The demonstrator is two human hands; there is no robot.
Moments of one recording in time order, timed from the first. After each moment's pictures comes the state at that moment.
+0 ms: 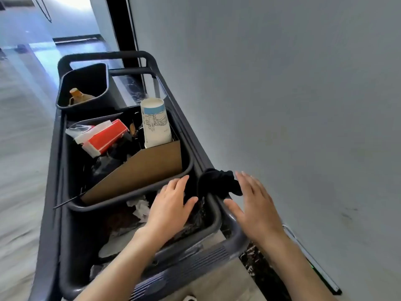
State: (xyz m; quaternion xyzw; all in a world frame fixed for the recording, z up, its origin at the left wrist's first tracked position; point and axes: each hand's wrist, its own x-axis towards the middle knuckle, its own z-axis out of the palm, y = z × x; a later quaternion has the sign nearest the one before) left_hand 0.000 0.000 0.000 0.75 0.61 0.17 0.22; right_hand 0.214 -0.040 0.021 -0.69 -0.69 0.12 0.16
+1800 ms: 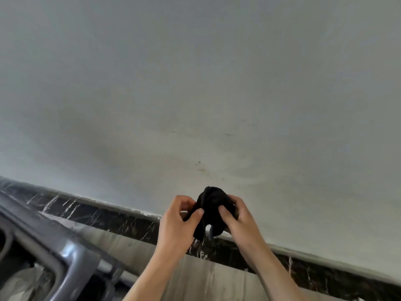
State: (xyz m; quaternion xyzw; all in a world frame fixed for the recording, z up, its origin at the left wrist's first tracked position) left_hand 0.313 -0.149 0.026 0.75 0.39 0.21 0.50; right_hand 0.424 -0.264 0.007 -0.70 -0.17 0.33 0.61
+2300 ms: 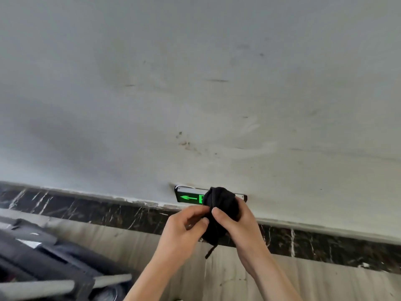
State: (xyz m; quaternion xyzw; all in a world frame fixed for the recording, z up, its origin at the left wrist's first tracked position) left_hand 0.369 -0.131 -0.130 0.72 0.32 0.08 0.61; right_hand 0.465 -0.253 -0.150 -0.68 -0.06 0.33 0.66
